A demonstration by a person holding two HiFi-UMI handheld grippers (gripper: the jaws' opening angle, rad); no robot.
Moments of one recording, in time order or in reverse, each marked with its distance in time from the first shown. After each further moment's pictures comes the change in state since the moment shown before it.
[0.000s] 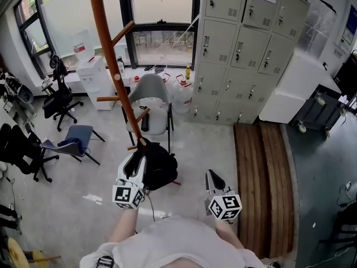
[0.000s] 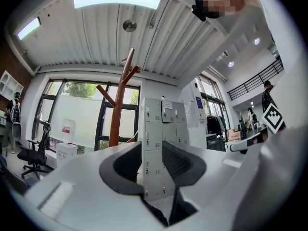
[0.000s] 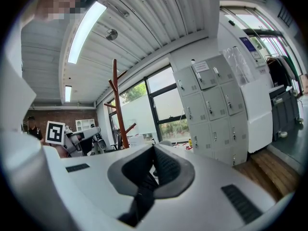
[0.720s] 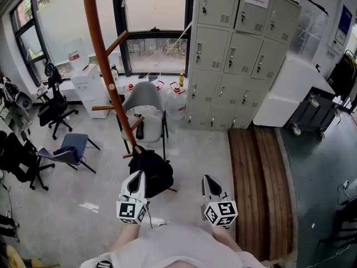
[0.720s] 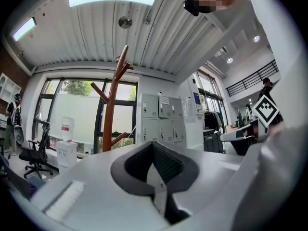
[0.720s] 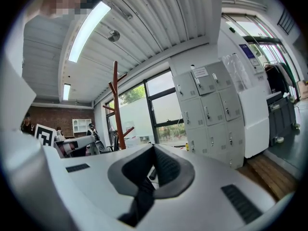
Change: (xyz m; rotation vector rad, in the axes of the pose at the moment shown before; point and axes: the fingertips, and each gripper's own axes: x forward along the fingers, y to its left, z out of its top) left arm -0.016 -0.033 -0.016 0.019 0.050 -0.019; right arm -0.004 0.002 0.015 -0.030 -0.042 -0.036
